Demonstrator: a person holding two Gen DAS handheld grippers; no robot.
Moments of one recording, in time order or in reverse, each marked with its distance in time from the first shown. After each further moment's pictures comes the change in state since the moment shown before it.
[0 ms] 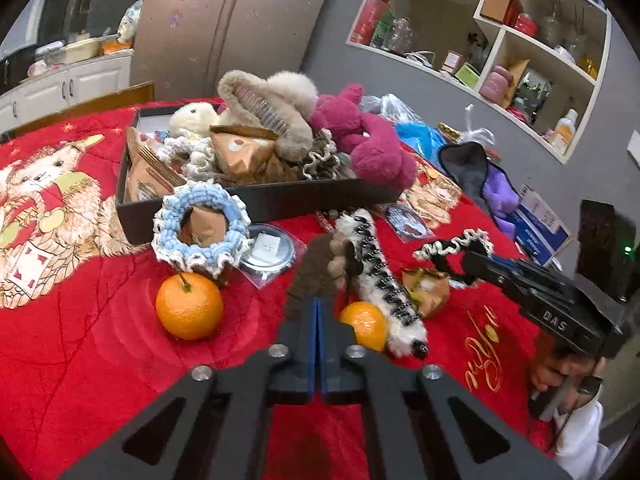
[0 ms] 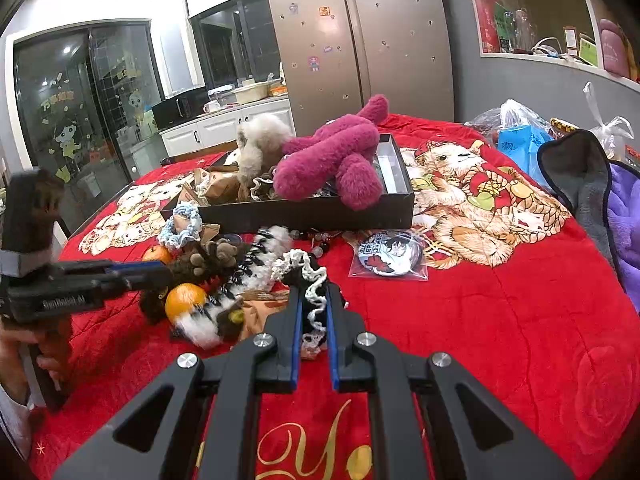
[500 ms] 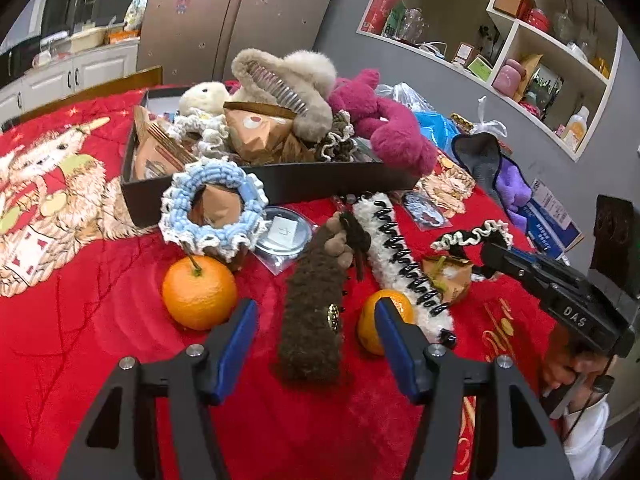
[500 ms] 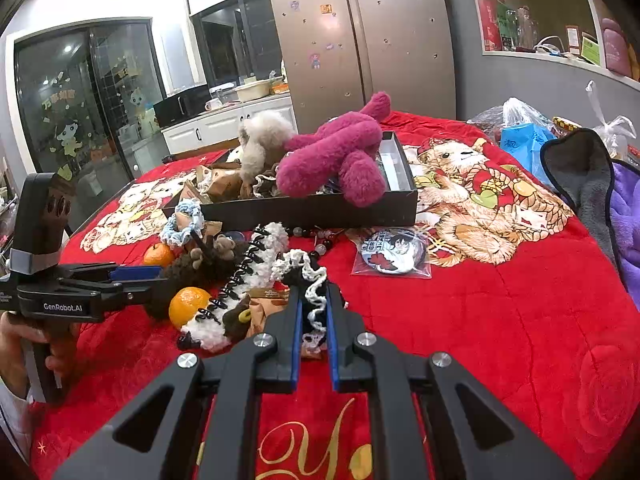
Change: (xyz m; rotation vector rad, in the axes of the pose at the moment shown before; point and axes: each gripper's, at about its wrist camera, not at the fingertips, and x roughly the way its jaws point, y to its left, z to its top) left arm 0.008 0.007 -0.005 -0.020 0.042 0.022; right arm 0.000 0.000 0.000 0.001 0.011 0.010
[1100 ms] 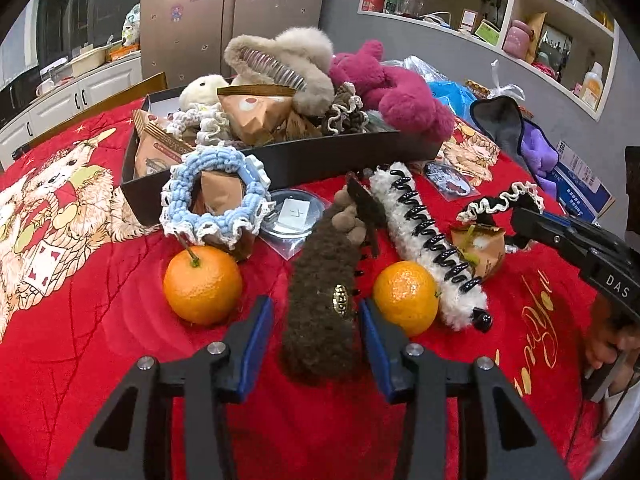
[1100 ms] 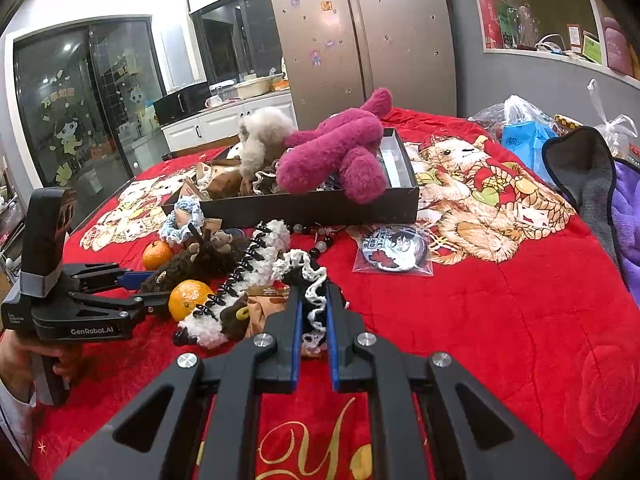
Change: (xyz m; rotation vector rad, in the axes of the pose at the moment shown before) left arm 0.017 -0.015 -0.007 0.094 0.052 0.136; right arm 0.001 0.001 0.000 -0.002 0.008 -0.003
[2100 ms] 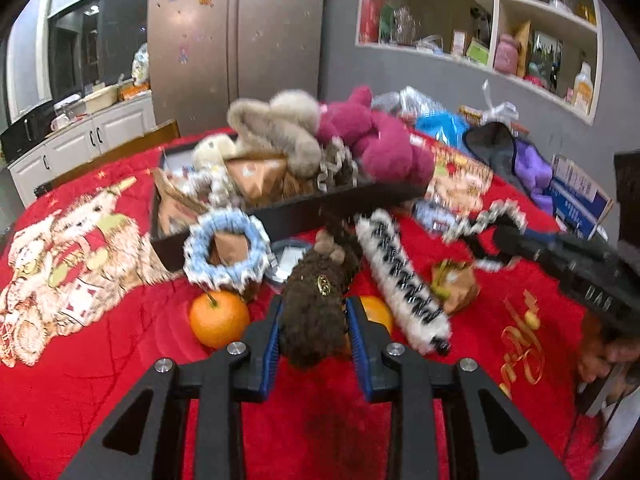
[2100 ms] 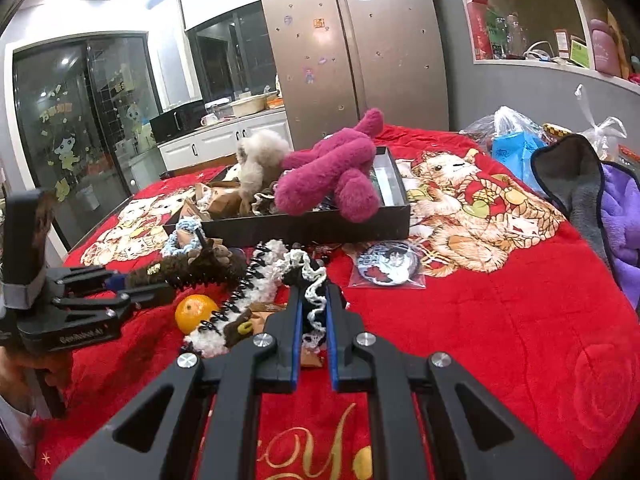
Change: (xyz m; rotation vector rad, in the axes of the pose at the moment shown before) left arm -0.043 -0.020 0.009 0.041 -0.148 0.066; right arm -0.013 0.005 0.006 0.016 -0.061 -0.005
